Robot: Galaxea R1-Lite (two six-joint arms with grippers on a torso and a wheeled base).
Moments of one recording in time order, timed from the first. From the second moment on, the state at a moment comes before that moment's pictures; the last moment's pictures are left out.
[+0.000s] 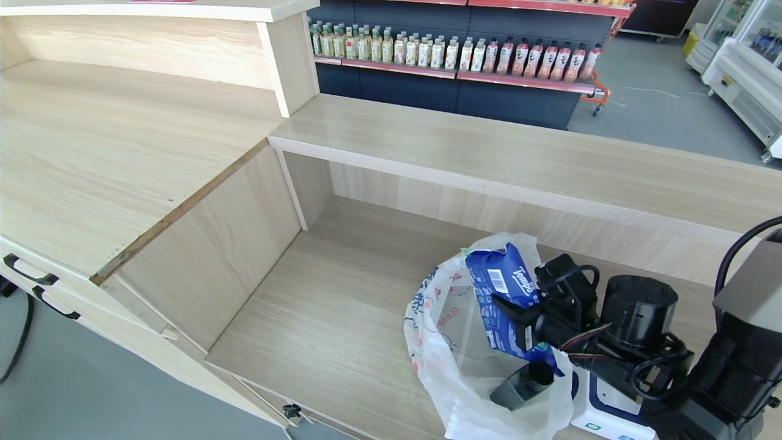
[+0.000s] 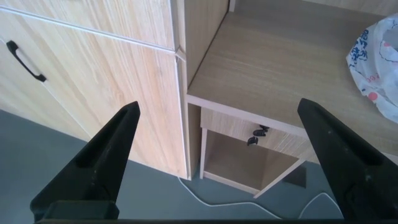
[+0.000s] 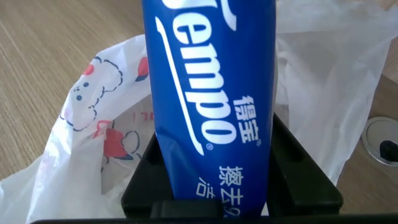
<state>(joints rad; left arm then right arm) 0.00 0.00 0.00 0.00 -0.02 0.00 0.42 2.03 -0.37 -1.51 0.05 -0.19</state>
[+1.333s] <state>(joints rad) 0.00 0.00 0.00 0.00 -0.02 0.00 0.40 2.07 -0.34 -1.51 0.05 -0.19</state>
